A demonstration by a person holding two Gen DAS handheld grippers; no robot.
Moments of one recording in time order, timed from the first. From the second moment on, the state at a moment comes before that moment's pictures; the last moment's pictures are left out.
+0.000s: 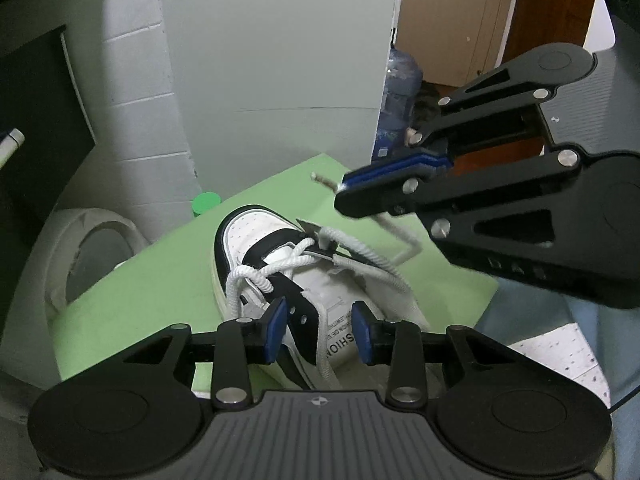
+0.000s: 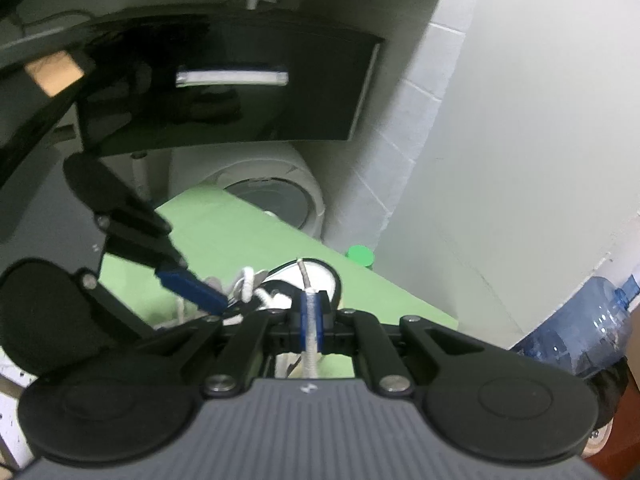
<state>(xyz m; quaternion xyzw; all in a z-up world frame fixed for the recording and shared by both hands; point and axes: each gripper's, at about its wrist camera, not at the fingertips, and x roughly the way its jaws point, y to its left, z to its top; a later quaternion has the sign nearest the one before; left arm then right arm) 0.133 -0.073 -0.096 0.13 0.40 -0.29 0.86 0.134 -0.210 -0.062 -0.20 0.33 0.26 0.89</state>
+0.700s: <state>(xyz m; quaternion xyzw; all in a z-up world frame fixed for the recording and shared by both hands) 0.167 0.001 -0.101 -0.20 0.51 -0.24 0.80 0.140 -0.178 -0.103 -0.28 0.36 0.33 0.83</state>
